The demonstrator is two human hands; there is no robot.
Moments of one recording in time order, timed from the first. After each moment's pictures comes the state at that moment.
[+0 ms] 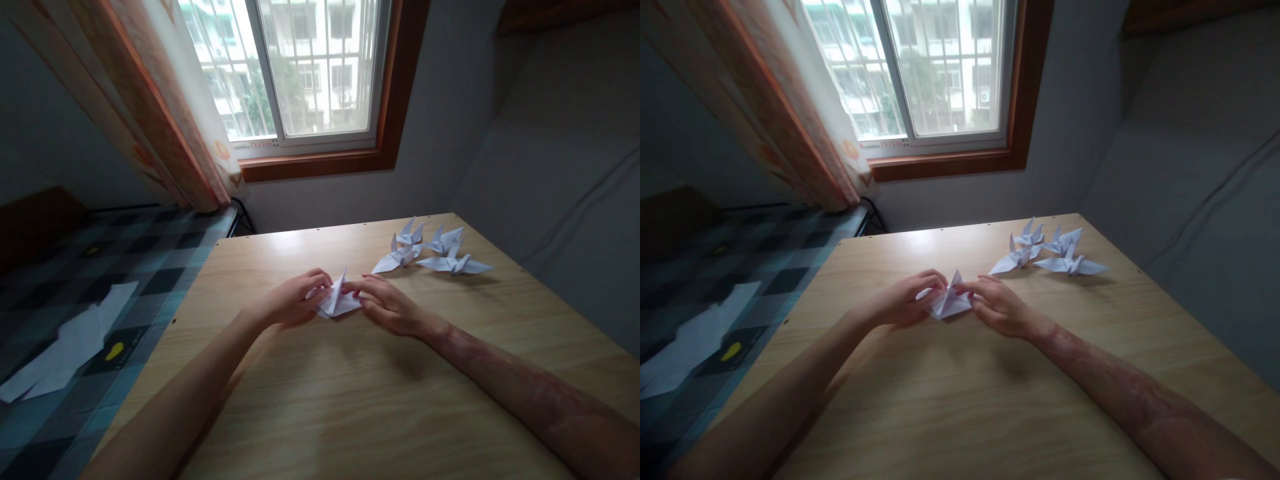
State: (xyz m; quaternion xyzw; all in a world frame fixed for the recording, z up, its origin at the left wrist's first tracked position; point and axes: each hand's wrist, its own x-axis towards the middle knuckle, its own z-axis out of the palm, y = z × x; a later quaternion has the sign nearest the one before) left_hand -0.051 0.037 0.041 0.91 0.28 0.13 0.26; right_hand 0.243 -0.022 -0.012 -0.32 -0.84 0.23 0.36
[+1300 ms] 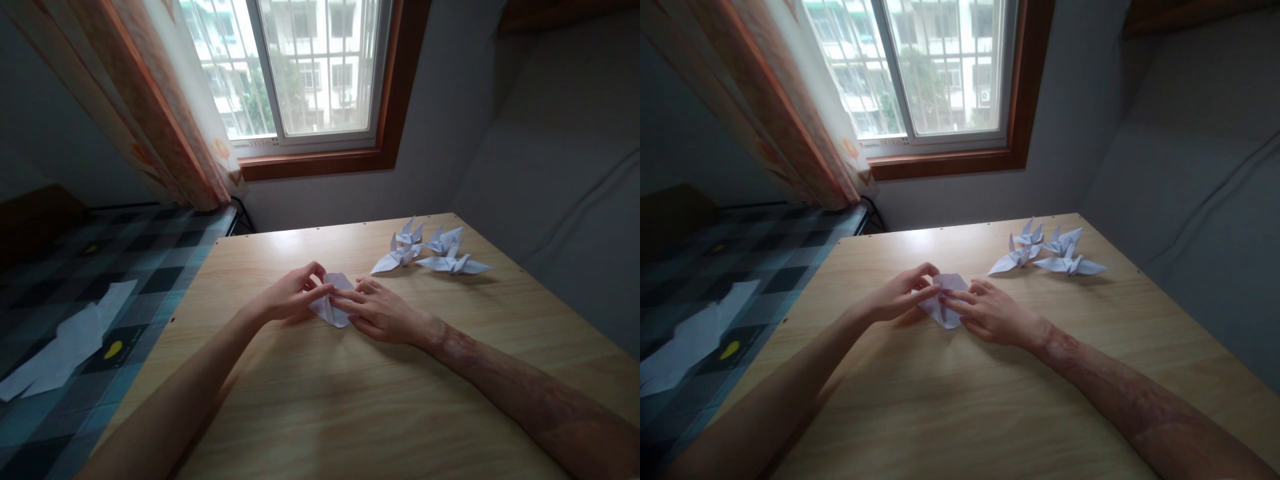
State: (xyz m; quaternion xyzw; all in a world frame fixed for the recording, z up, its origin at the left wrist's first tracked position) left_hand -0.046 0.030 0.056 0.83 0.37 0.15 0.39; right_hand 0.232 -0.029 -0.005 -0.28 -0.94 0.00 0.20
